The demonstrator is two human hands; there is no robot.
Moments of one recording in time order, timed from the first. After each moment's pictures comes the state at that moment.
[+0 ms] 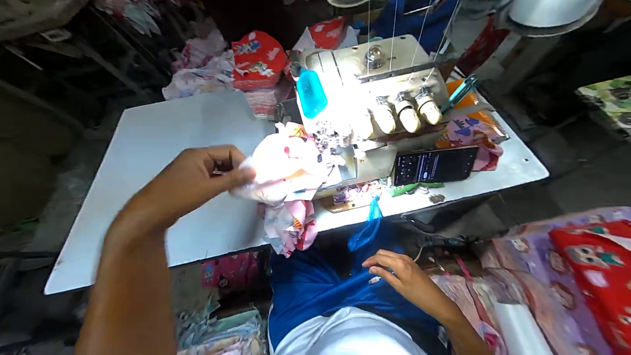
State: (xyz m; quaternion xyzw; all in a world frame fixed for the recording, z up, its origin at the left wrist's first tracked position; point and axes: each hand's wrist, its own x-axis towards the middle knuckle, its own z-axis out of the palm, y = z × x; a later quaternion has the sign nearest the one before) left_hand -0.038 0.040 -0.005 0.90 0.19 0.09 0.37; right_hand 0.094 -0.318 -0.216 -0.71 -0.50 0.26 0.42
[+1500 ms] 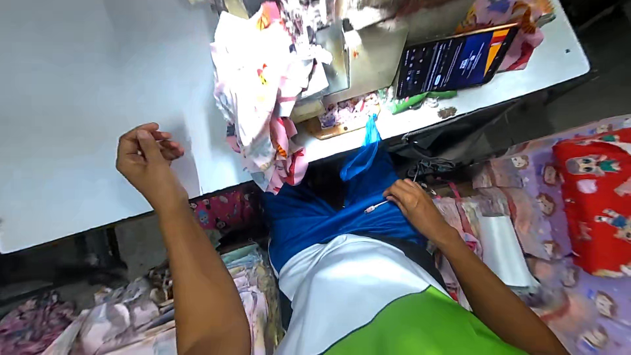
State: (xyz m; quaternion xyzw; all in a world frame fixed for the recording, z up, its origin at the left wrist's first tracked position) left_hand -0.127 0.087 -0.181 0.75 0.33 0.39 0.43; right_hand 0.091 -0.358 -0.266 -0.82 -0.48 0.14 0.27
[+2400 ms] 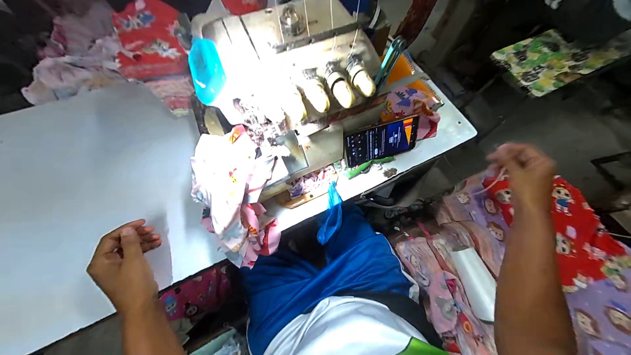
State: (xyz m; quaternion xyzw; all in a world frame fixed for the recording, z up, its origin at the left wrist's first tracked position) left_hand -0.122 0.086 -0.186 0.75 0.35 0.38 0.41; right_hand 0.284 -0.489 -0.158 -0.88 -0.09 -0.04 0.47
